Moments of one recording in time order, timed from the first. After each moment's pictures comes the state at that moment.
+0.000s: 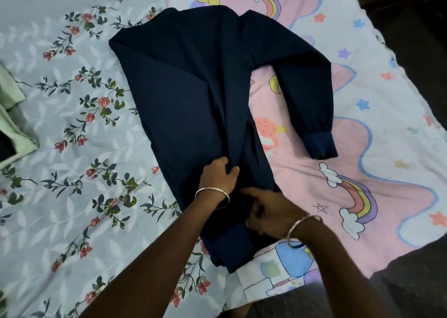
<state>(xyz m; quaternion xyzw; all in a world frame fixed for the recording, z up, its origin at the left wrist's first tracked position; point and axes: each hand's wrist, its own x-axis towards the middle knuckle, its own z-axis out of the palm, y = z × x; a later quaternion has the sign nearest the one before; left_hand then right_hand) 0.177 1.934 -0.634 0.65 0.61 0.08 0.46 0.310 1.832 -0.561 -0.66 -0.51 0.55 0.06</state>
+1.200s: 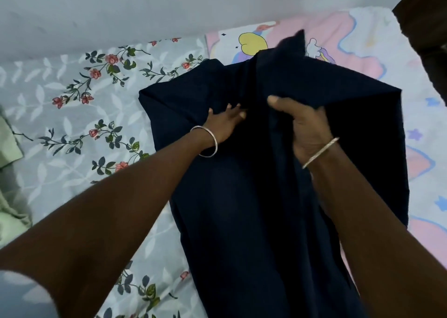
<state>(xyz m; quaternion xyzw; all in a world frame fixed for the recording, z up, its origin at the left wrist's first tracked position) 0.170 2.285 -0.633 0.75 0.45 0.01 0.48 0.304 2.182 -0.542 -0.54 -0.21 0.49 0.65</state>
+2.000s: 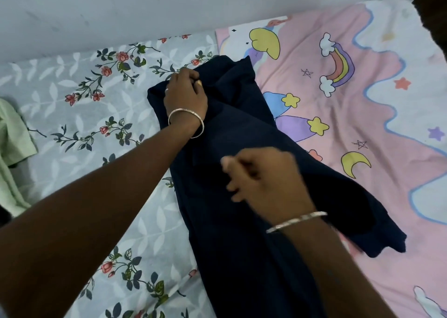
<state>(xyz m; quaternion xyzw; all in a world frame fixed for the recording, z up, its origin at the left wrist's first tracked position) 0.118 2.312 -0.613 0.64 0.65 0.33 0.24 0.227 2.115 -0.528 -0.71 -0.56 0.35 0.25</state>
